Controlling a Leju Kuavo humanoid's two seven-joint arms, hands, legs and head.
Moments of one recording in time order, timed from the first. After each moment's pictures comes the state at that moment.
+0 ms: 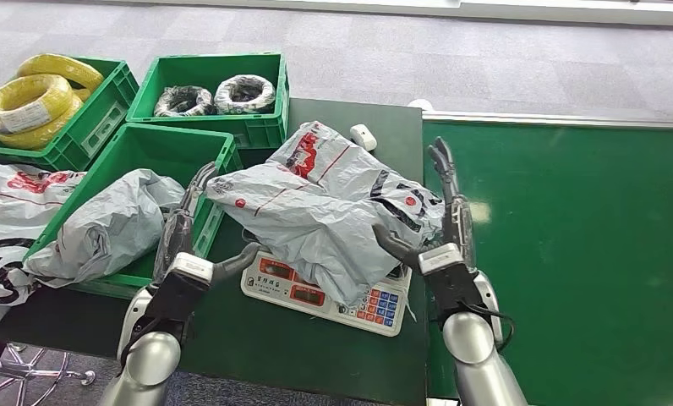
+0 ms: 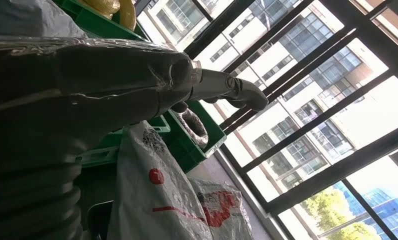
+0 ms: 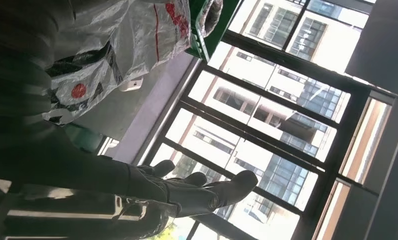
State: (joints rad) left arm -0.17 -0.06 -0.30 -1.65 -0.60 0.13 -0.37; right arm -0.24 0.06 0.34 -1.39 0.37 -0.12 -0.58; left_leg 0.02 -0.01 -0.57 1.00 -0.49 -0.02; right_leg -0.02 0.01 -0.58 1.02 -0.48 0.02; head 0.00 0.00
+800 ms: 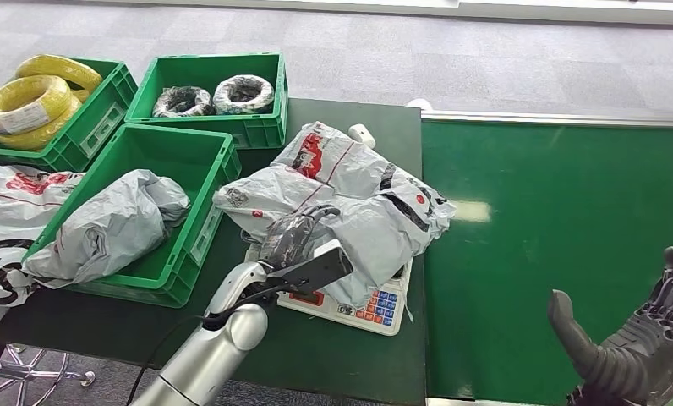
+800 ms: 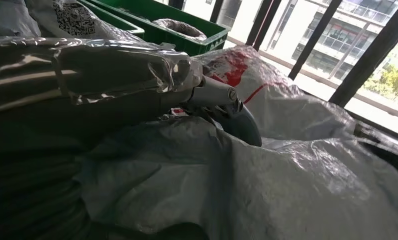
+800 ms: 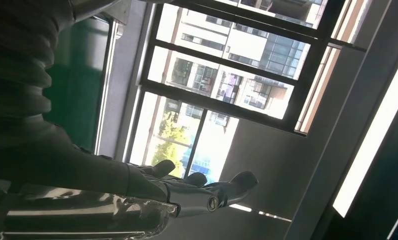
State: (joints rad) left arm -0.46 -0.16 -0.55 -1.11 -0.84 0.04 -0.14; right arm 0.23 -0.04 0.04 -1.95 0.18 -0.31 -0.68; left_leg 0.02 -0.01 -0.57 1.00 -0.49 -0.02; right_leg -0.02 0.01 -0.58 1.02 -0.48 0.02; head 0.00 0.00
